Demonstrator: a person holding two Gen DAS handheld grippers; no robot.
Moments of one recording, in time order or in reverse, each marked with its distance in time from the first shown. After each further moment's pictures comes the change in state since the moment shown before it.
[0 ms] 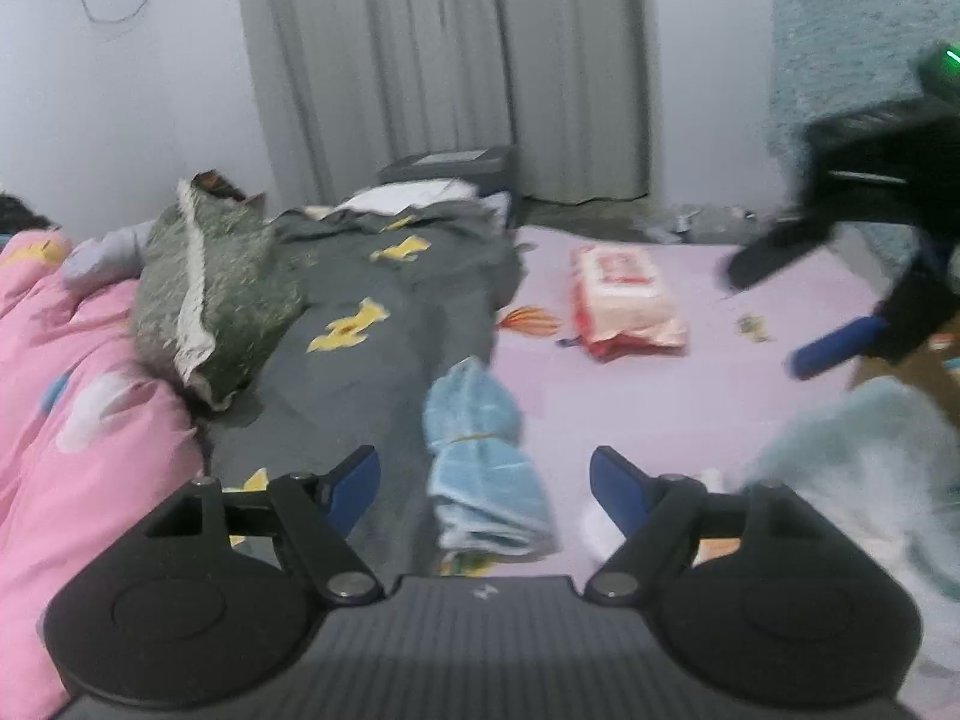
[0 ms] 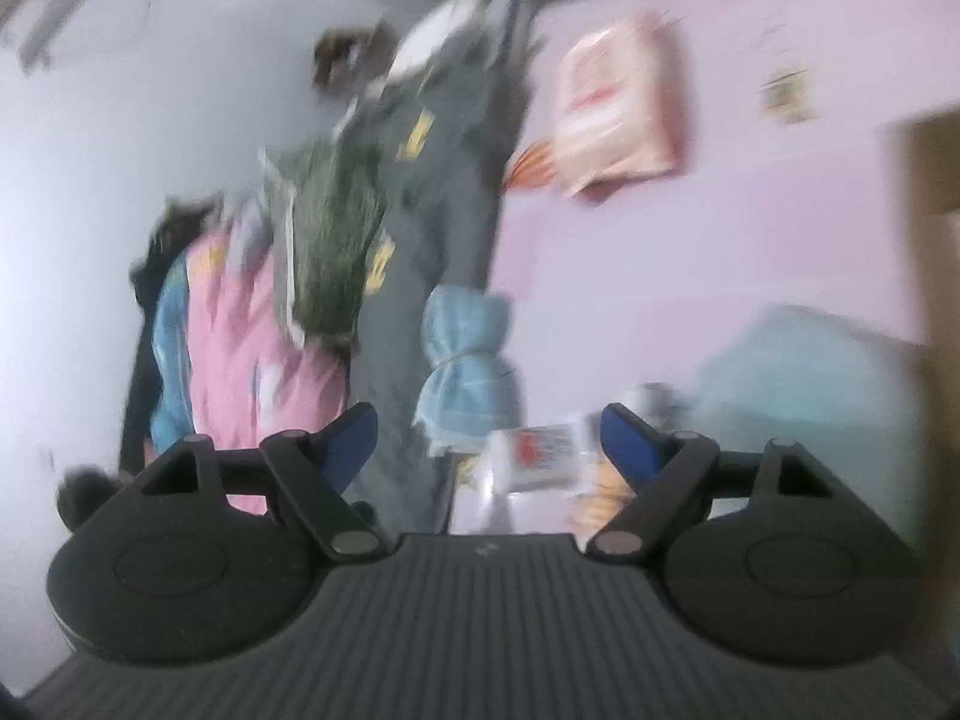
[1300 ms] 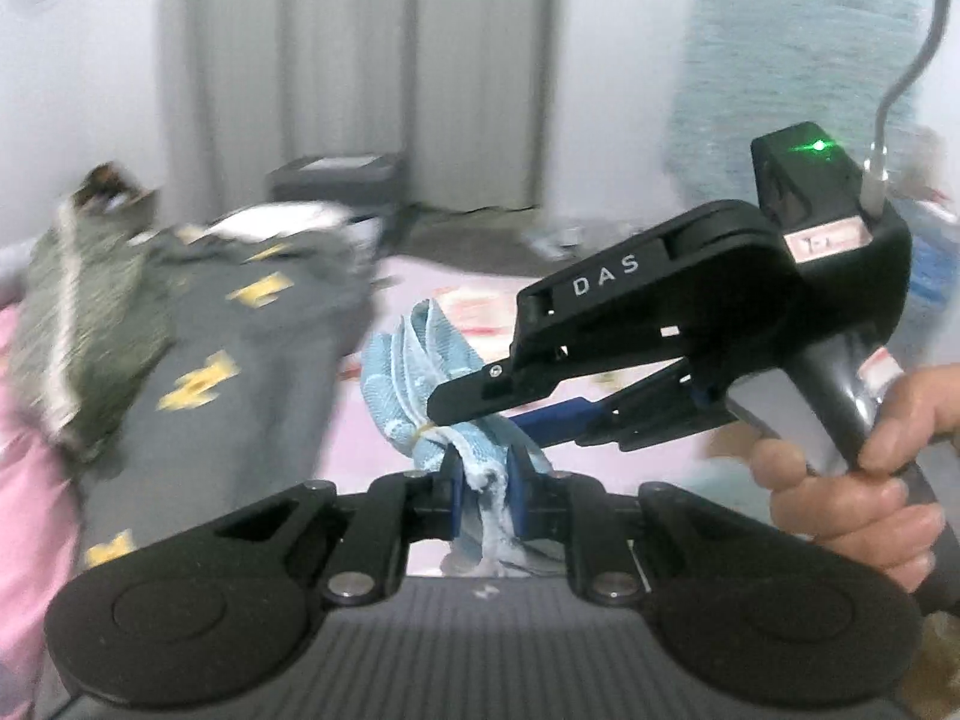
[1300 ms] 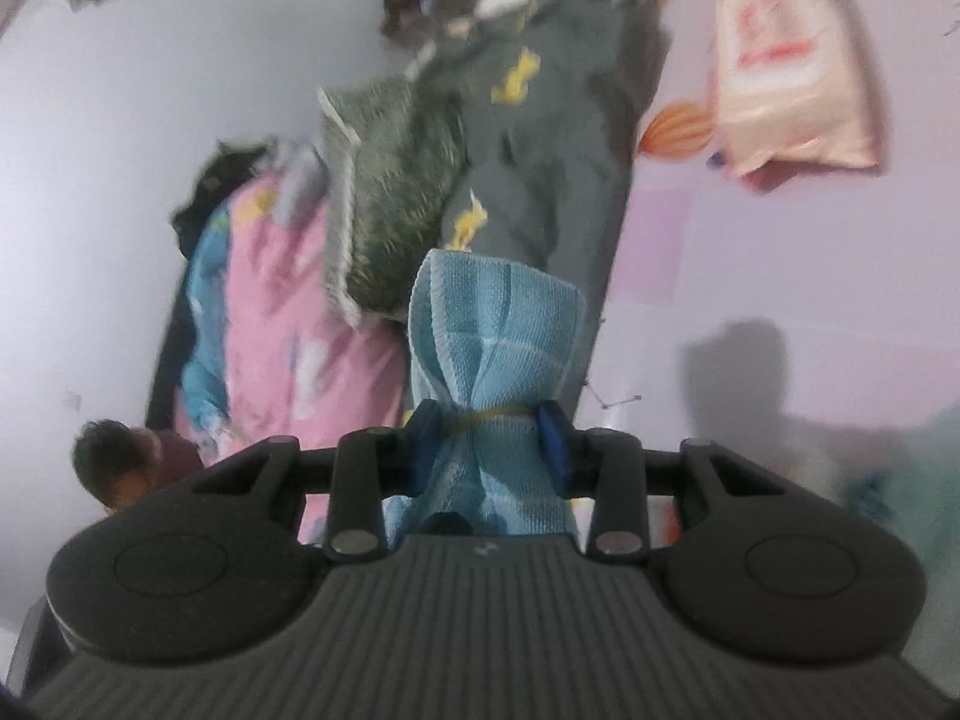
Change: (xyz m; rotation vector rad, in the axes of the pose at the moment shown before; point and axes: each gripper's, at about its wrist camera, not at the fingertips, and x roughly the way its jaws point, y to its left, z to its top) left arm -0.036 -0.061 0.047 0.011 -0.017 -0.277; right arm 0.030 0.020 0.007 -0.063 -0.025 0.136
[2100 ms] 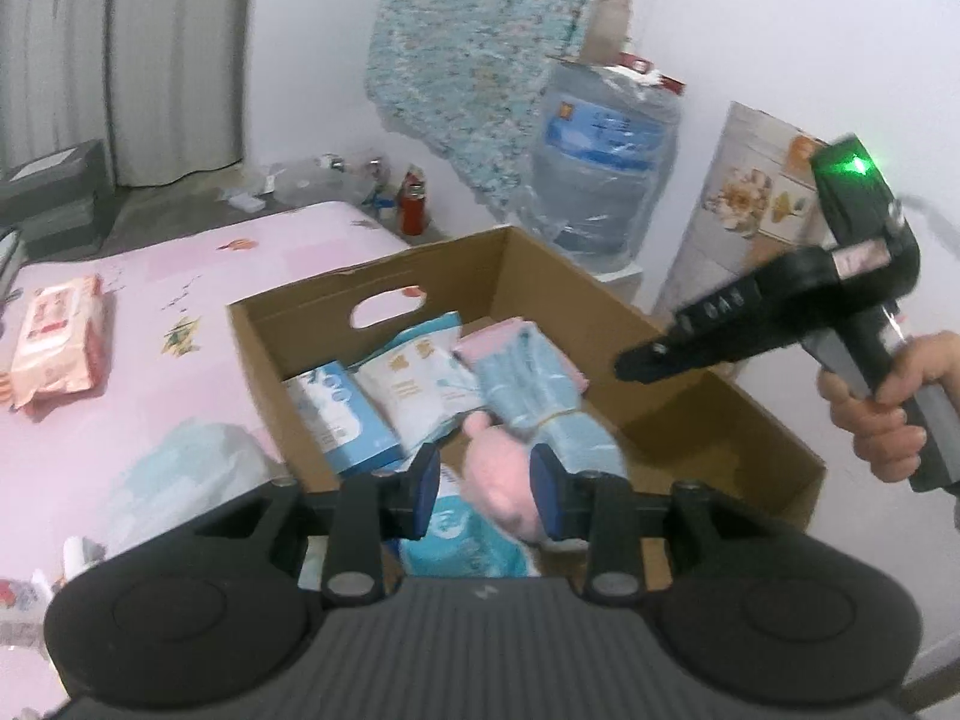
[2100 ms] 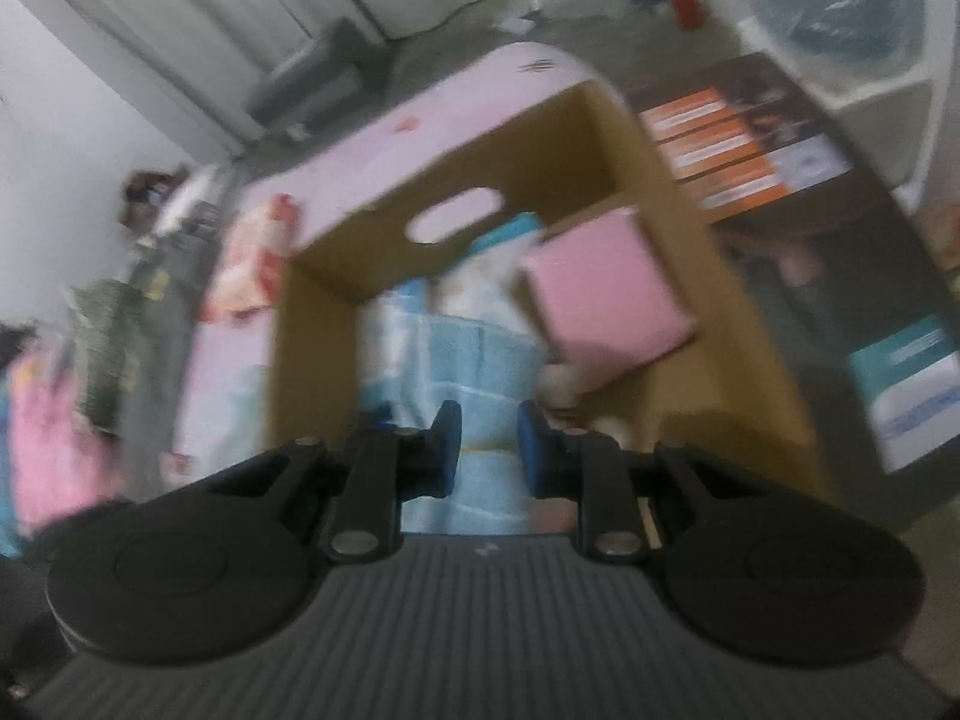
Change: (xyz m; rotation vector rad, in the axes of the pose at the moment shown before) left arm 0.027 -0.224 -0.027 0.211 0.135 -0.458; right arm -0.360 -0.185 -0.134 0.124 -0.317 -0.620
